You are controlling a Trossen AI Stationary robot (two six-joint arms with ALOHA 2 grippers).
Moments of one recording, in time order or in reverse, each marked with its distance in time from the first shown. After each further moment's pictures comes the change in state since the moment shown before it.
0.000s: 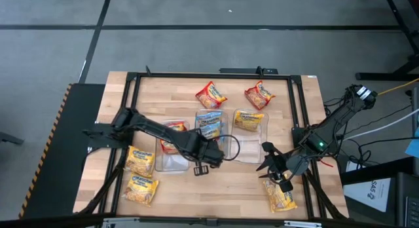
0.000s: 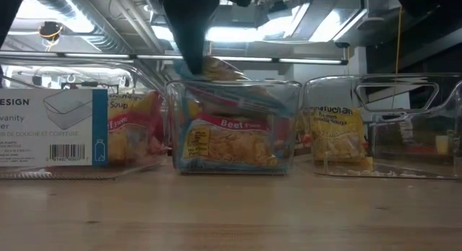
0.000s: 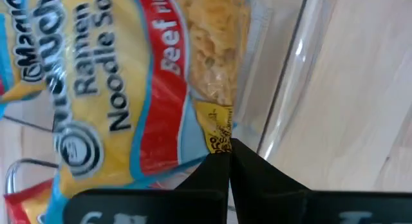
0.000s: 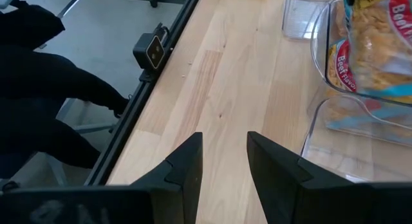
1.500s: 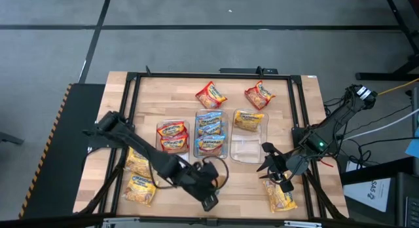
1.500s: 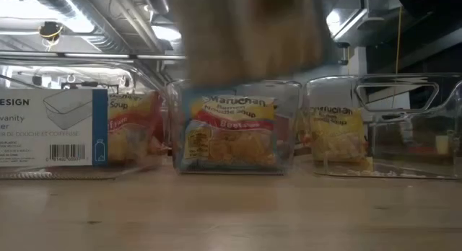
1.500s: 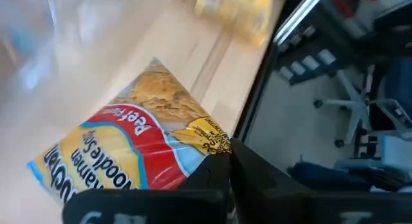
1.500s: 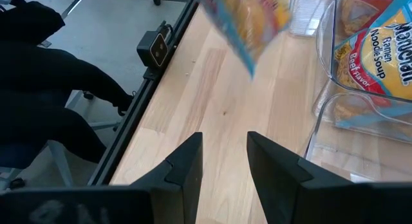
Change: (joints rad) left arm -0.239 -0.124 -0.121 0.653 -0.040 -0.508; right arm 0.000 0.000 0.000 -0.002 -0.017 0.006
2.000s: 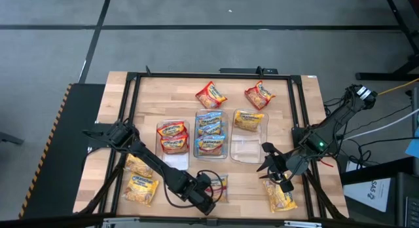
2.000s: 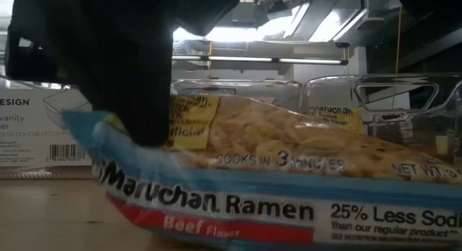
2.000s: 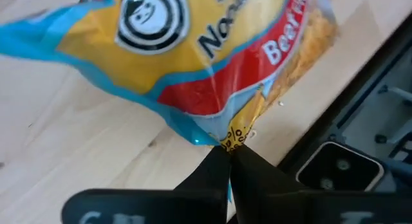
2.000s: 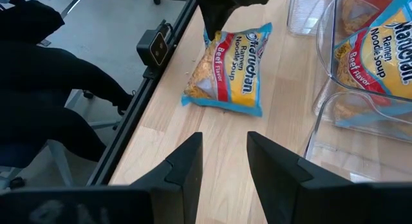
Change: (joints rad) left arm -0.046 0.211 -0.131 0.024 0.166 -0.399; right arm 0.000 0.000 0.000 -0.003 0.000 0.000
